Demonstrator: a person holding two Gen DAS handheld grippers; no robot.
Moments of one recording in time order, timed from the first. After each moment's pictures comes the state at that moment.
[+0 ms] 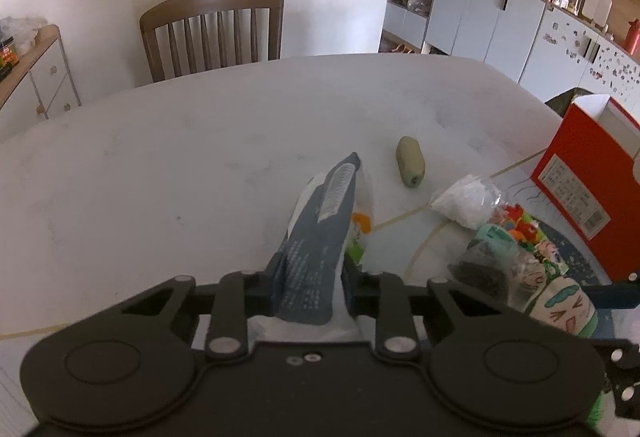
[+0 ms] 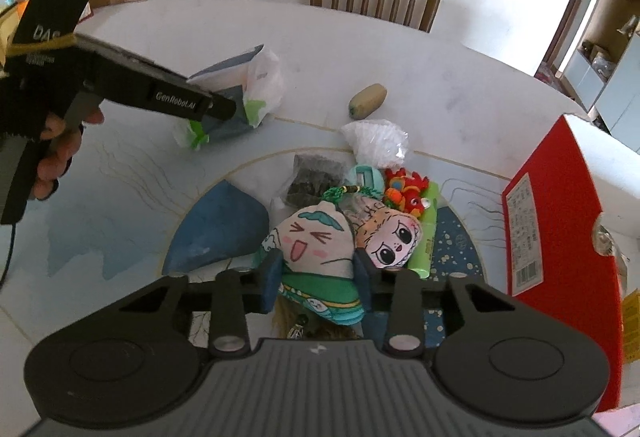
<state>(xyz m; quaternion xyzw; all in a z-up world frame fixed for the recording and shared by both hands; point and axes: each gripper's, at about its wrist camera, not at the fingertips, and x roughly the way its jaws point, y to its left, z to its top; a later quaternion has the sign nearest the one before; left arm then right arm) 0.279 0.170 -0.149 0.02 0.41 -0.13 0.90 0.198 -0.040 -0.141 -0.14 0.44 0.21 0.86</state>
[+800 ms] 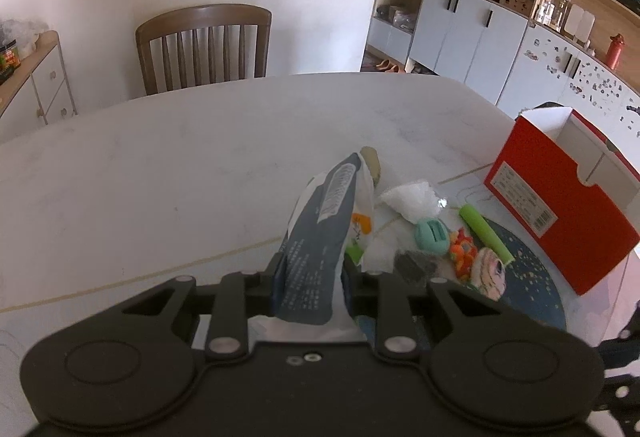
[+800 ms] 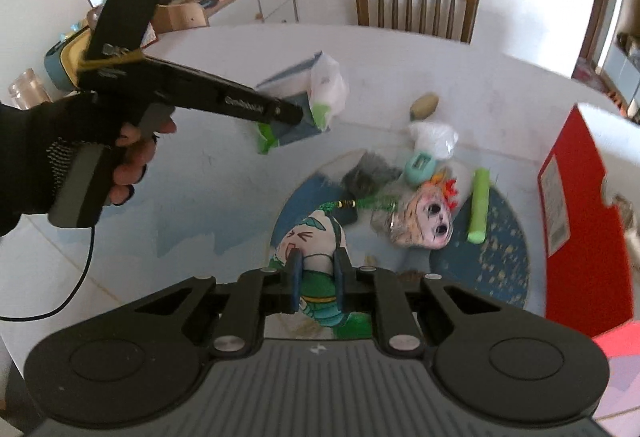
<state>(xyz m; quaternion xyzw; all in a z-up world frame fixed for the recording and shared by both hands) 0.237 0.169 -0.121 0.00 0.39 -0.15 0.91 0.139 -0.043 -0.113 -0.09 0.44 0.28 0.85</state>
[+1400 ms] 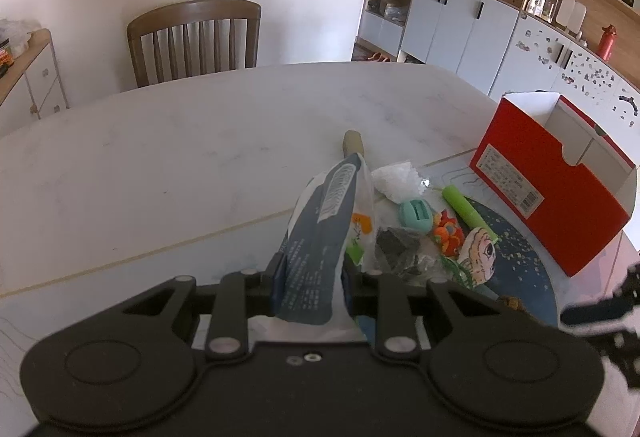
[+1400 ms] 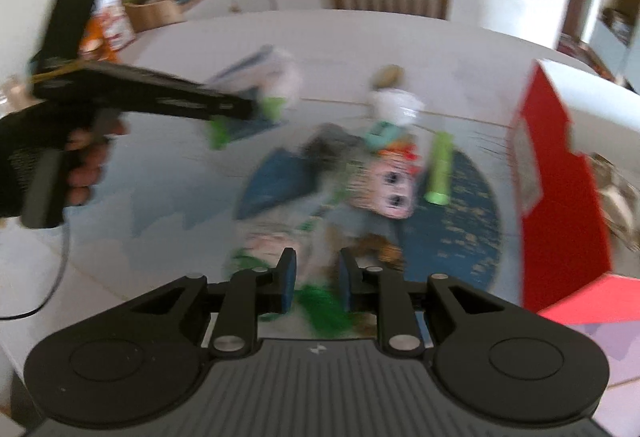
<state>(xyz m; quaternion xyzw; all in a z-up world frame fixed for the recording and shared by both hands) 0.223 0.163 -0.126 0.01 0.40 -0.16 0.90 0.147 -0.087 -0.122 -0.08 0.46 0.23 0.86</state>
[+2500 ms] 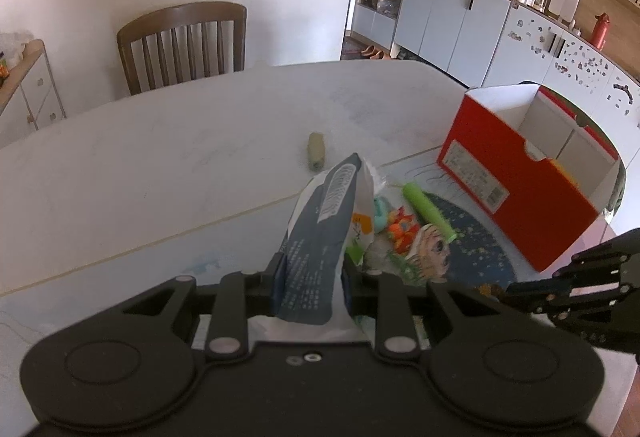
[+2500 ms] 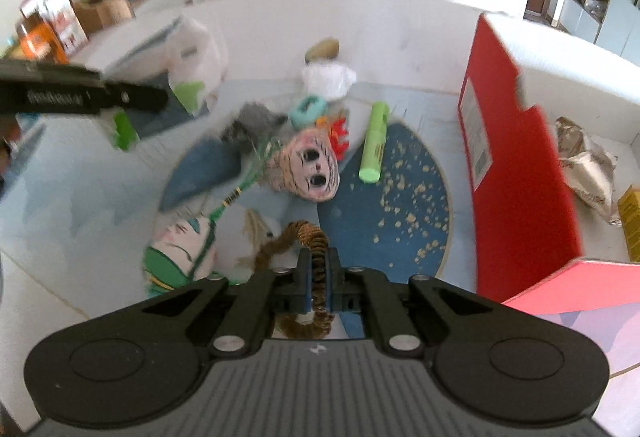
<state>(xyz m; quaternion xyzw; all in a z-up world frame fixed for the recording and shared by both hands) 0.199 0.128 -0.096 0.02 0.41 -0.16 0.90 0.163 -0.123 -0.130 -0.06 0.46 0.22 0.86</state>
